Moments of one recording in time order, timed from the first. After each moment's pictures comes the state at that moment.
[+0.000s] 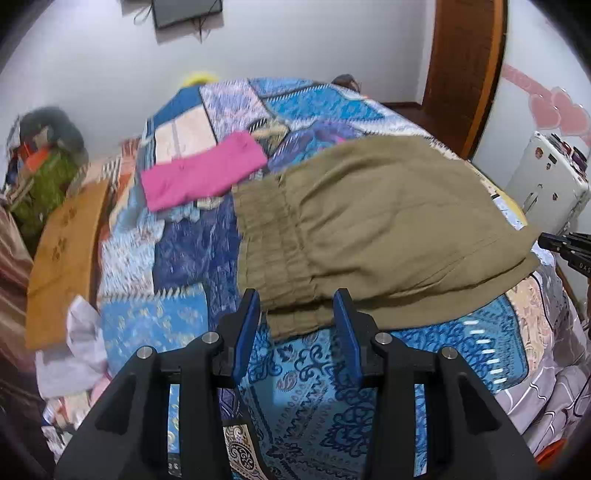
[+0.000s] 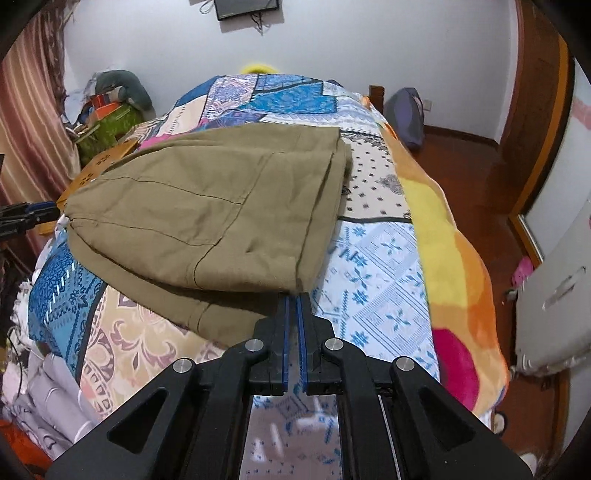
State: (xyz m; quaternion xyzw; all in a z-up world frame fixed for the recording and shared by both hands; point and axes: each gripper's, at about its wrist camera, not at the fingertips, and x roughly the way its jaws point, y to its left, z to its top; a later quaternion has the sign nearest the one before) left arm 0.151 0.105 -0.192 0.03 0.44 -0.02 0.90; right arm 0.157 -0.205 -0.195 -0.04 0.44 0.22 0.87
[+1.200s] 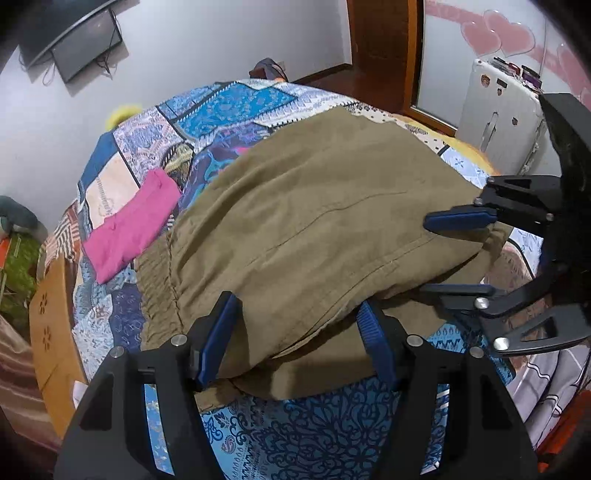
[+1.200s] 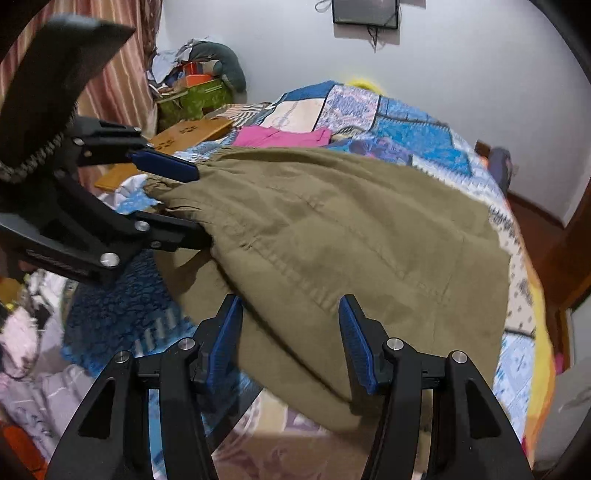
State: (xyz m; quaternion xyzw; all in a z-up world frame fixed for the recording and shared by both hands) left arm 0.200 0.021 -0.197 0.15 0.47 -0.12 0.86; right arm 0.145 -0.056 -0.197 -0.15 0.36 0.35 0.85
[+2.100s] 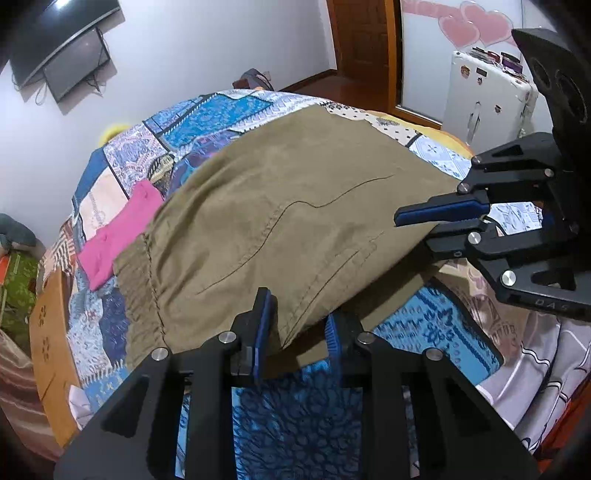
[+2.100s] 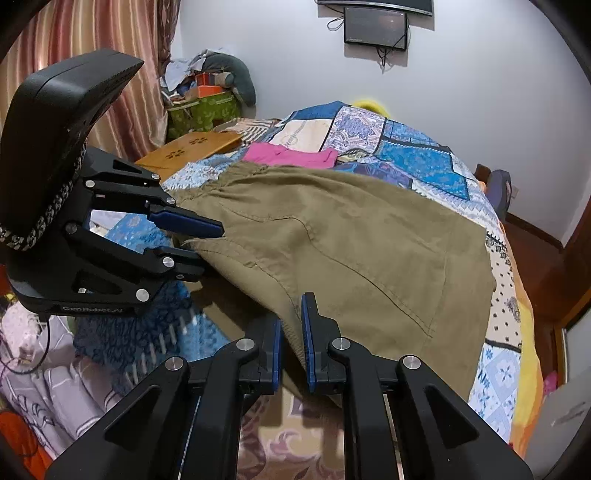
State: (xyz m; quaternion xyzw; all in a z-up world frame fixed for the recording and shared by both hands) left arm 0.168 -0.003 -0.211 0.17 0.45 -0.14 0.86; right arm 0.128 -0.065 -0.181 -0.14 0.35 0.37 0.85
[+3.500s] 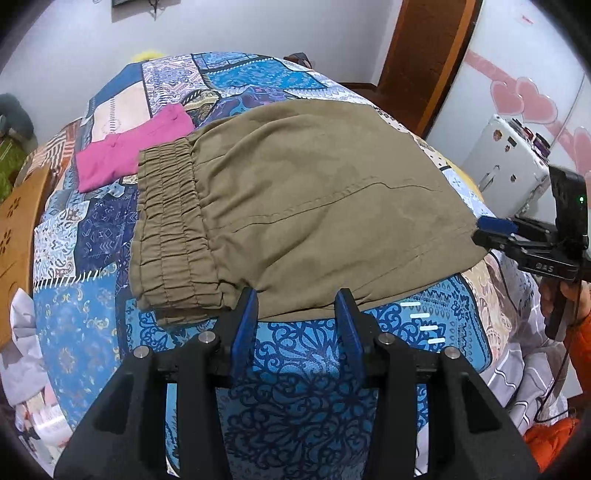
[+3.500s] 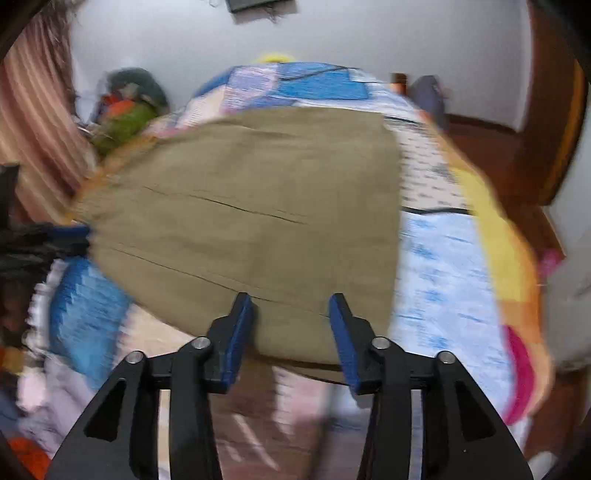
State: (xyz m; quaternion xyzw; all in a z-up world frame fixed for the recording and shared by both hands) left arm 0.153 0.064 -0.228 -0.01 0.48 -0.11 0.87; right arm 0.156 -0.176 -0.221 0.00 0.46 0.25 0.86
